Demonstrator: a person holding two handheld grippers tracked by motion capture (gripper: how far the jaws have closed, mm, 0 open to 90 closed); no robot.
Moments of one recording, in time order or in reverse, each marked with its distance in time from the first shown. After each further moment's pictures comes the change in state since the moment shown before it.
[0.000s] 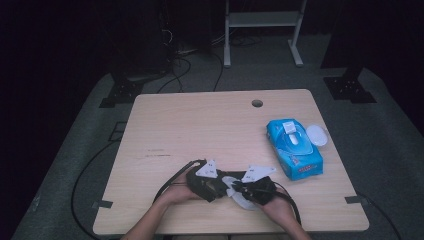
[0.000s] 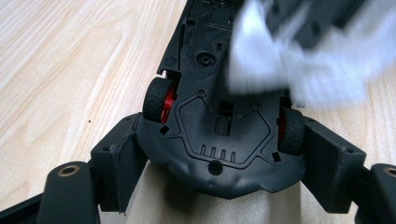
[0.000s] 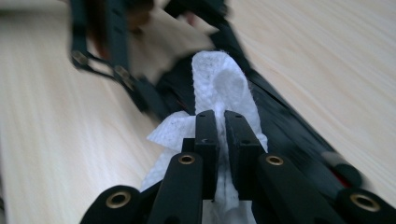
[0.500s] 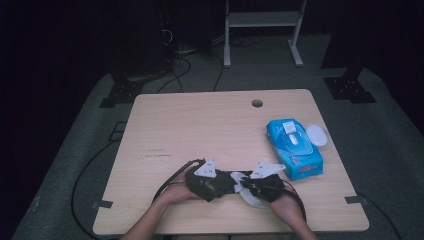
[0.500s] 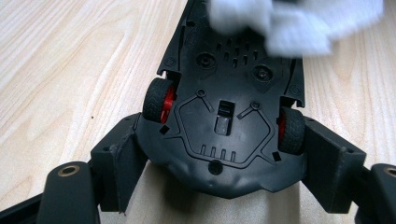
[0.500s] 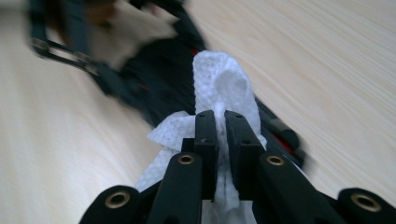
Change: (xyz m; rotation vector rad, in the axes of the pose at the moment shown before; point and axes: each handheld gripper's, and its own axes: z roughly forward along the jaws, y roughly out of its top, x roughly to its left) left arm 0.001 -0.001 -0.002 0.000 0.000 0.000; right arm -0.015 -0.008 -0.014 0.003 -0.062 0.043
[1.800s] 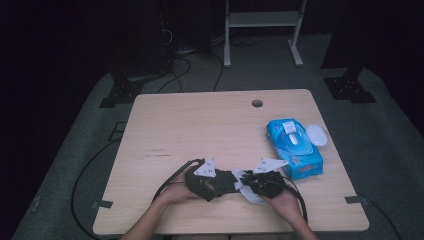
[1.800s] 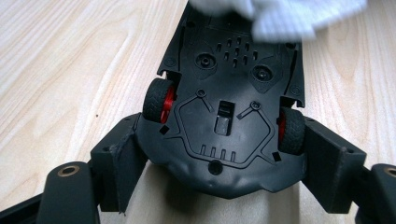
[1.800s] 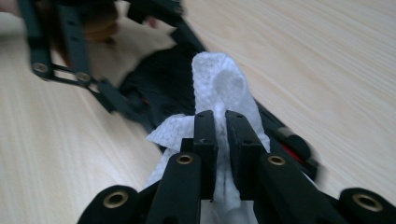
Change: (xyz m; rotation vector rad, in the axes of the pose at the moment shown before) left arm 0.000 0.000 0.000 0.002 0.009 0.001; right arm -0.004 0.004 0.009 -0.023 0.053 0.069
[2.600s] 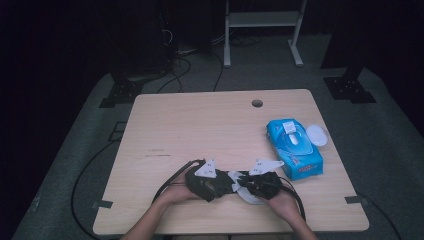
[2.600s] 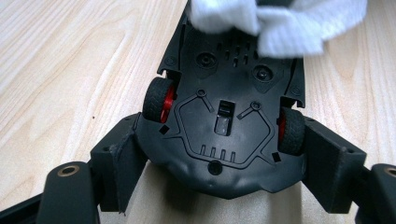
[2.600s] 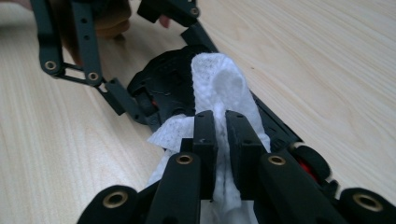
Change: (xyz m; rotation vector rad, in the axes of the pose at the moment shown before) left arm -0.001 0.000 0.000 -0.002 0.000 0.002; right arm 0.004 0.003 0.003 0.007 0.013 -0.054
